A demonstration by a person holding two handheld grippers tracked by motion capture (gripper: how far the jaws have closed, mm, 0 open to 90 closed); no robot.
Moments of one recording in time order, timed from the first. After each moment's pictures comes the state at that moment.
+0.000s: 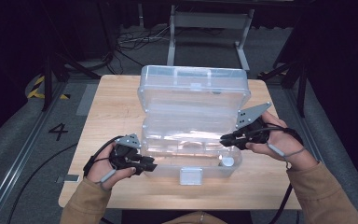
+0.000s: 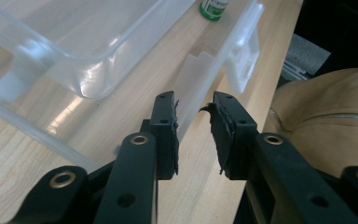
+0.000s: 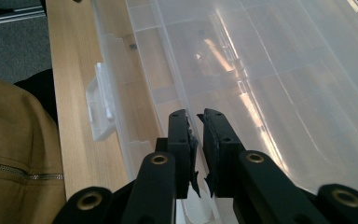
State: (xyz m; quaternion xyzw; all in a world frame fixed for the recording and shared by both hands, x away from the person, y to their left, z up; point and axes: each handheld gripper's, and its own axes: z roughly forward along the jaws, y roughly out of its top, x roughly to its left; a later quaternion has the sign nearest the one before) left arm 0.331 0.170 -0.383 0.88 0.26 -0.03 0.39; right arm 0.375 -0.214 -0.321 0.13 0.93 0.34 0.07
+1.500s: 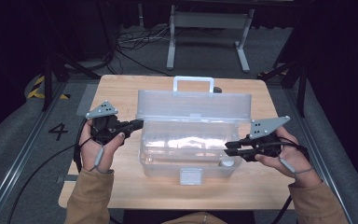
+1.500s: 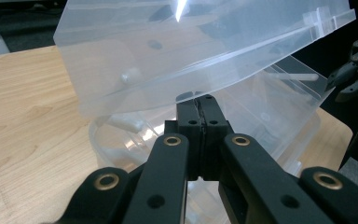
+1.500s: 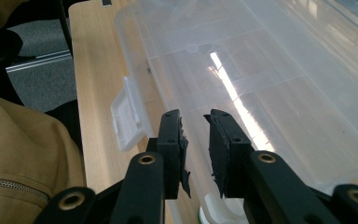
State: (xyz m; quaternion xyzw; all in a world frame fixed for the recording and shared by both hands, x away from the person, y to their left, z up) left arm 0.349 0.191 -0.319 0.76 0.38 0.11 0.51; right arm 0.347 -0.240 -0.337 0.16 0.89 0.43 0.07
